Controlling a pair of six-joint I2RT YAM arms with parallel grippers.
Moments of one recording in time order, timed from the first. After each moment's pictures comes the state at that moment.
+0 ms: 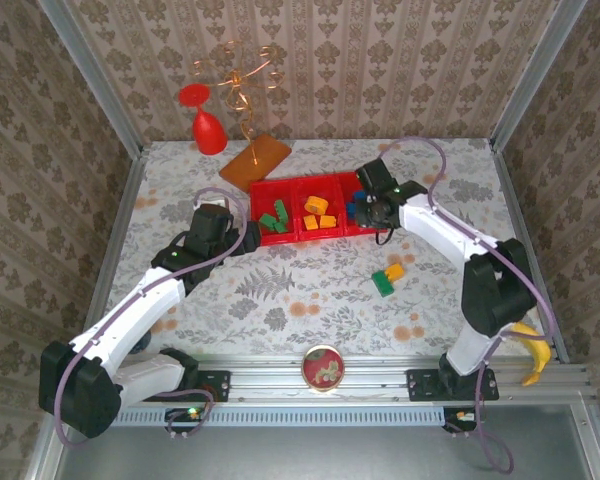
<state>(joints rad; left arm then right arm) -0.51 1.10 0.83 -0.44 -0.20 -0.48 0.42 1.73 1.38 -0.72 0.16 0.49</state>
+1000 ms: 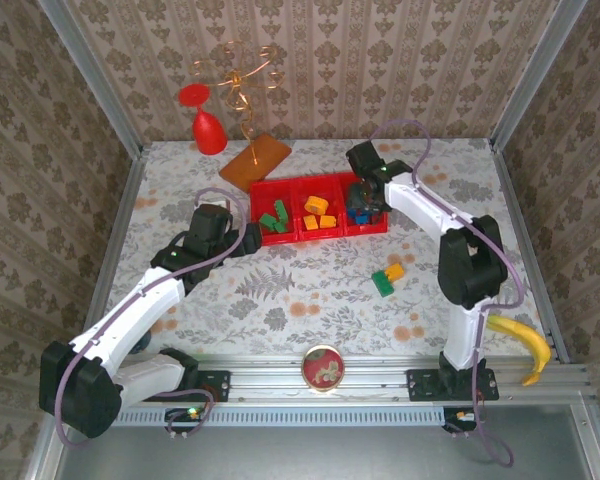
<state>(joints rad) -0.51 1.10 0.82 -0.45 -0.16 -0.47 0.38 1.91 1.60 -0.80 0.25 0.45</state>
